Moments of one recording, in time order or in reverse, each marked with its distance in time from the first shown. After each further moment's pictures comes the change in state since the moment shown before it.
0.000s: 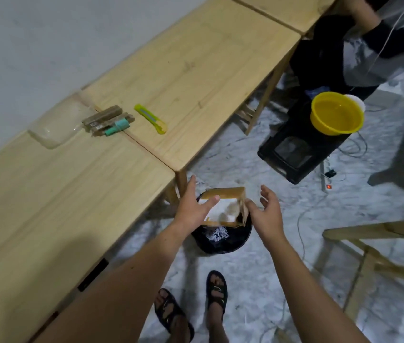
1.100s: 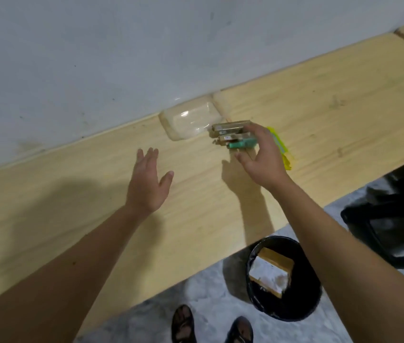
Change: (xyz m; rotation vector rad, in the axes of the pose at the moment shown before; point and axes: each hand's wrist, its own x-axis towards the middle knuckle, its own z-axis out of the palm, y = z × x) left_hand 0.008 -0.099 -0.331 0.486 0.745 0.106; right_hand 0.050 -0.215 0.297 -0.330 -0.494 -0.940
